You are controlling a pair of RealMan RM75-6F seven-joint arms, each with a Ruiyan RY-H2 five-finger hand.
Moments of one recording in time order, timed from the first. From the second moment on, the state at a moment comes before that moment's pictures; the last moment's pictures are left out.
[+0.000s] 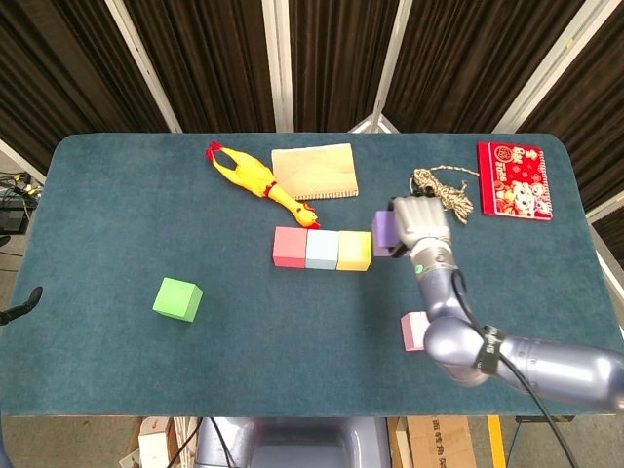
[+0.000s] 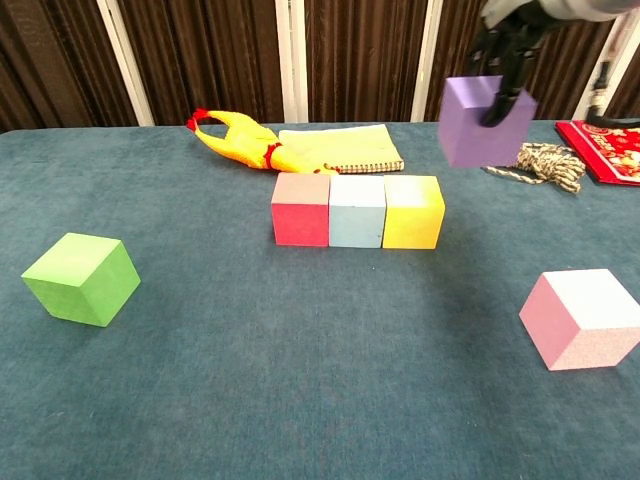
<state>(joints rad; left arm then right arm) -0.14 -1.23 -0.25 -1.56 1.22 1.49 0.01 1.27 -1.15 0.33 -1.83 0.21 1.07 -0.95</state>
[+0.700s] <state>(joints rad) -0.14 -1.23 -0.25 -1.56 1.24 1.50 -0.02 1.45 -1.38 0.42 -1.61 0.38 1.13 -1.08</state>
